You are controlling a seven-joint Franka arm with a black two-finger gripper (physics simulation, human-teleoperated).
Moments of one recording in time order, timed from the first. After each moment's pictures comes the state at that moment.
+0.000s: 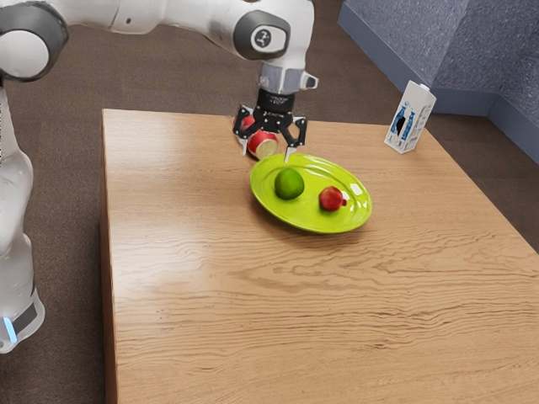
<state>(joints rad) -0.11 -0.08 0.30 -1.85 -0.19 1.71 -1.01</state>
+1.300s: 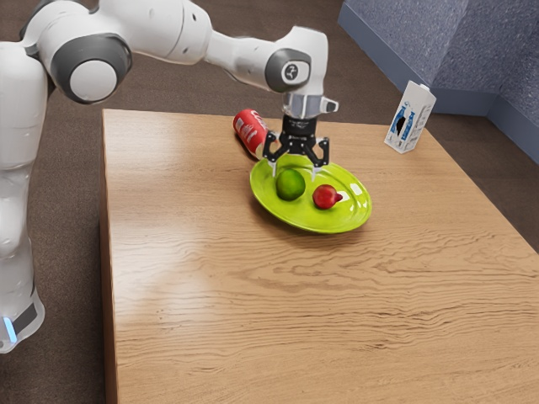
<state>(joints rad) 0.03 0.20 0.24 -1.70 -0.35 1.85 -0.76</state>
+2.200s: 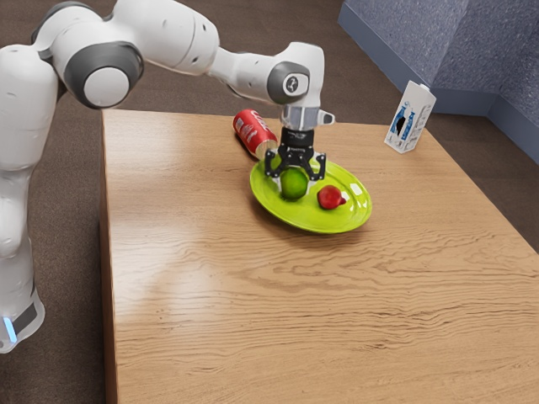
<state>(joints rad) 0.04 0.26 0.24 -1.71 -0.43 1.88 -0.73</state>
